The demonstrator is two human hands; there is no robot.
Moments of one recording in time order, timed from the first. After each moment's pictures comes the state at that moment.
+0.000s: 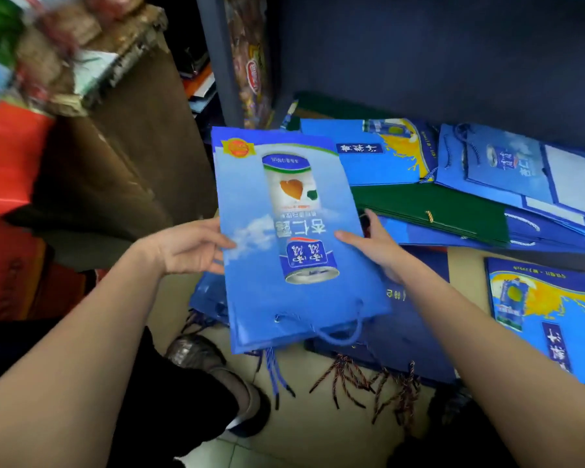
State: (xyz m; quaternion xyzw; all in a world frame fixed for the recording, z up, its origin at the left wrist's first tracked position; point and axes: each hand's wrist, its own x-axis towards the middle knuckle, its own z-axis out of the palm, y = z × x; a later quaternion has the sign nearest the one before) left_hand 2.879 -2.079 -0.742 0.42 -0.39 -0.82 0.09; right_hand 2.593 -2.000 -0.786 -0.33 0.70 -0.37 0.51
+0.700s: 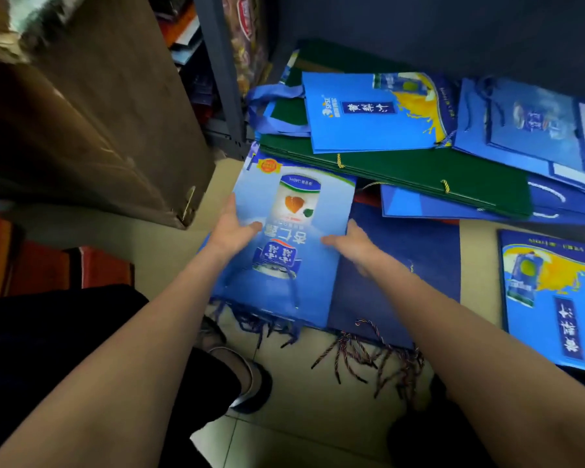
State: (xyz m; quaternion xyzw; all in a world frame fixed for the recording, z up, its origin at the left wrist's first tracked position) left_hand 2.832 -2.083 -0.851 0.64 -0.59 -0.46 0.17; right_hand 2.629 -2.006 -0.851 -0.31 0.76 -0.27 0.50
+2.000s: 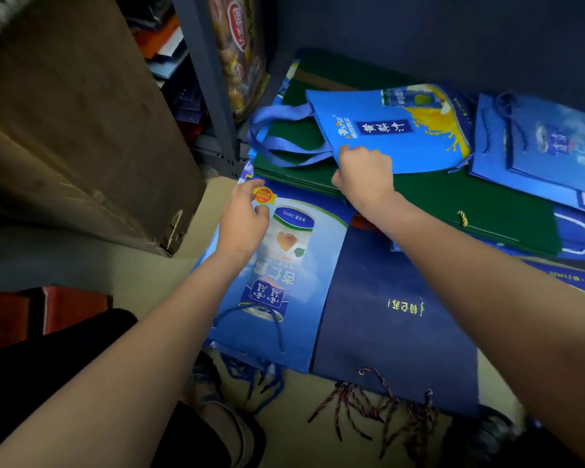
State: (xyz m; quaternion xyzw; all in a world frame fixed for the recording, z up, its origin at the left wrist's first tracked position) left_hand 2.776 -2.132 -0.832 0.61 -0.66 -0.35 0.27; right_hand 2.589 -2.148 -0.800 -0.64 0.77 0.01 0.00
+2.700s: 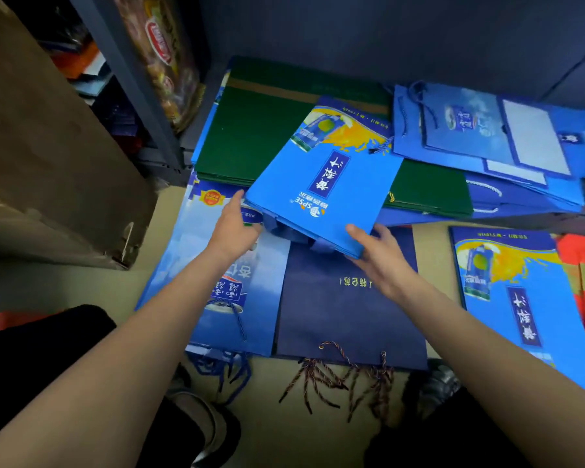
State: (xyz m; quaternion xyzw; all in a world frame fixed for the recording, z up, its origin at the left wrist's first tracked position) left_hand 2.723 -2.094 -0.823 0.58 -0.68 -0.43 0.13; right_hand 2.531 -1.968 -0.830 -0.09 0.65 -0.54 0.52
